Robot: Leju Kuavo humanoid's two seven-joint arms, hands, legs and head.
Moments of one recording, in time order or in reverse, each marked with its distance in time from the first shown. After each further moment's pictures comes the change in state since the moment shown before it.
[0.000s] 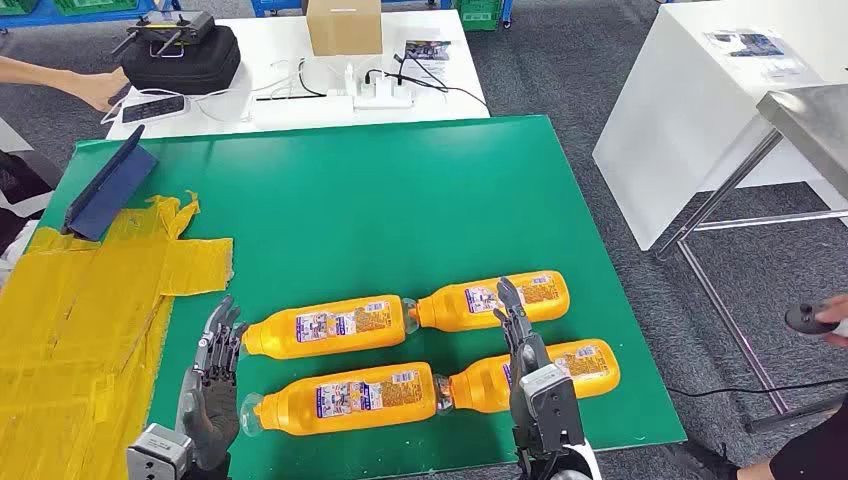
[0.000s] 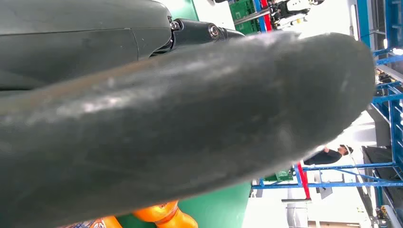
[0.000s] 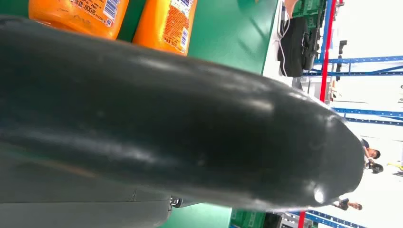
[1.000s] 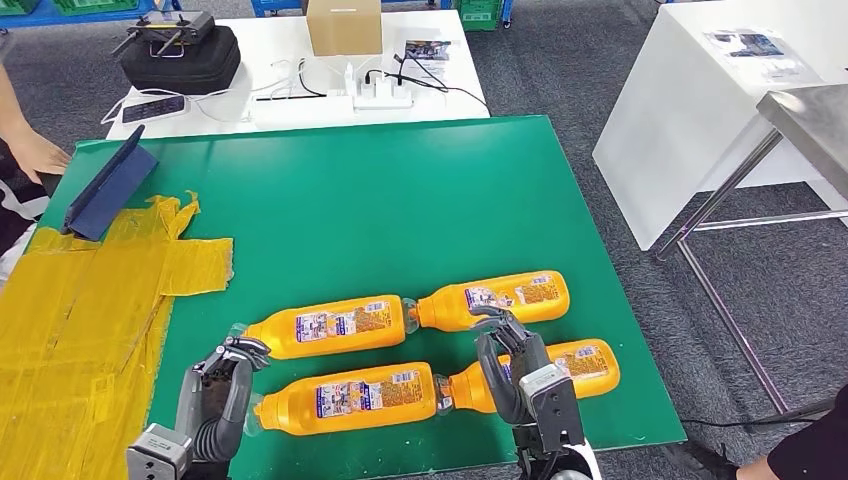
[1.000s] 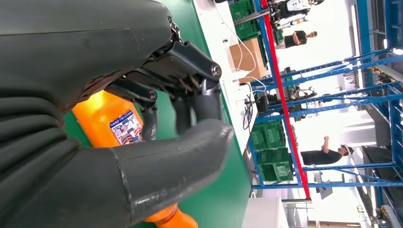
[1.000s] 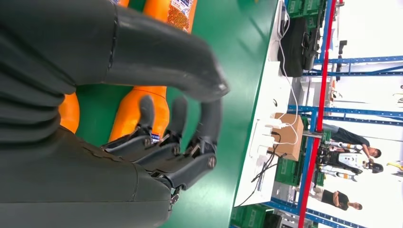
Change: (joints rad) left arm 0.000 0.000 0.000 0.000 0.000 0.000 0.000; right arm 0.000 0.000 0.000 0.000 0.000 0.000 0.000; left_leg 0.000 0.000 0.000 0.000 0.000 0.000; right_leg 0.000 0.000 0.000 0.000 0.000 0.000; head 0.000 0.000
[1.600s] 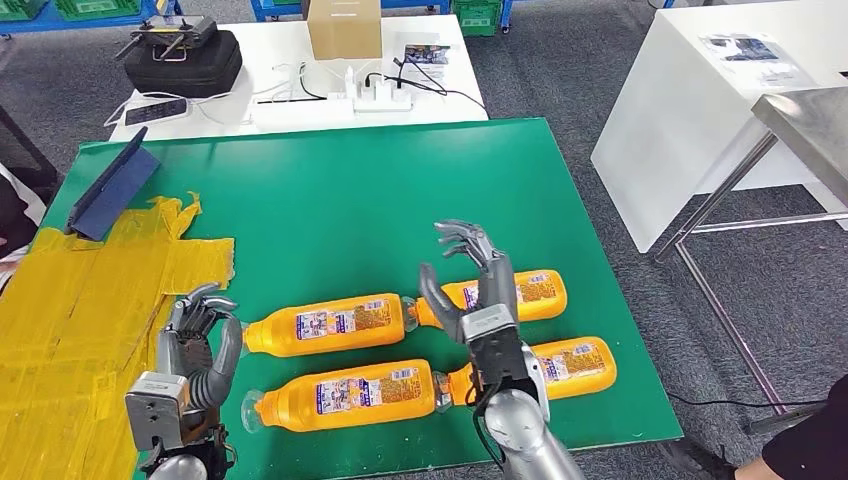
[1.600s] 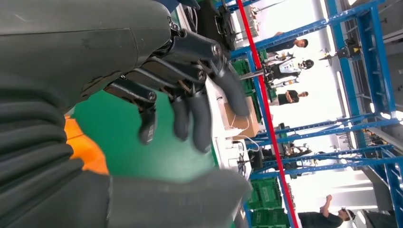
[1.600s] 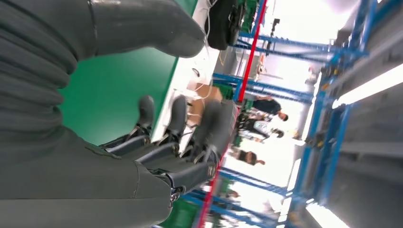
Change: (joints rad) left arm -0.180 -0.020 0.043 0.147 0.010 0.210 -0.021; right arm -0.363 0.083 0.133 0.176 0.158 -0.214 -0.059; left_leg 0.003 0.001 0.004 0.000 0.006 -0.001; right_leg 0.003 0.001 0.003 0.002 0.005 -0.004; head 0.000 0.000
